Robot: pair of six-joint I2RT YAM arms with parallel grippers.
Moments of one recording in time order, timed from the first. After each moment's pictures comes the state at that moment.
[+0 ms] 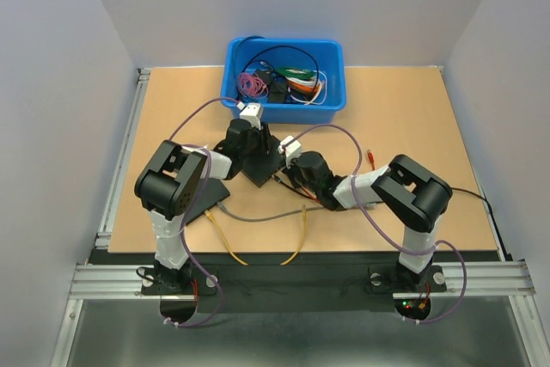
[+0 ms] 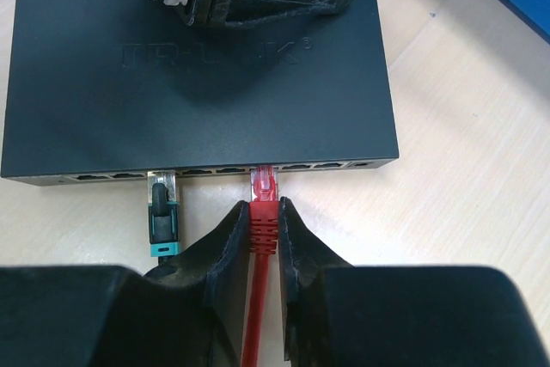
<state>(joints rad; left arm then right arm) -0.47 1.90 0.86 0.58 0.08 -0.35 0.82 1.85 0.77 0.66 0.13 -0.06</state>
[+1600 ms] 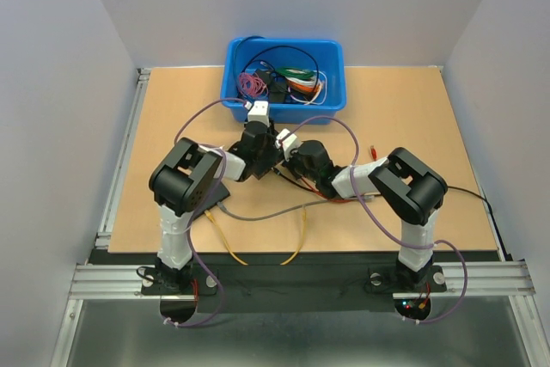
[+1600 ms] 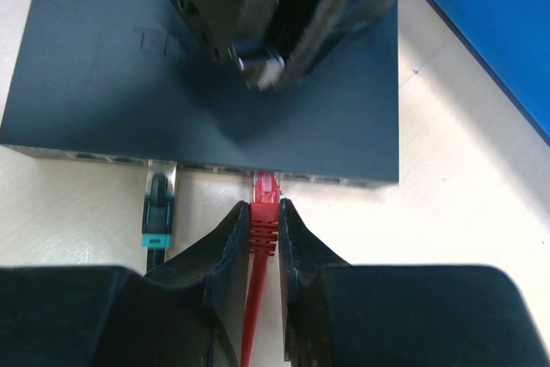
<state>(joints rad) -0.57 1.99 0.92 0.67 -0.26 -0.33 0.75 1.91 0.86 0.63 0.00 -0.21</state>
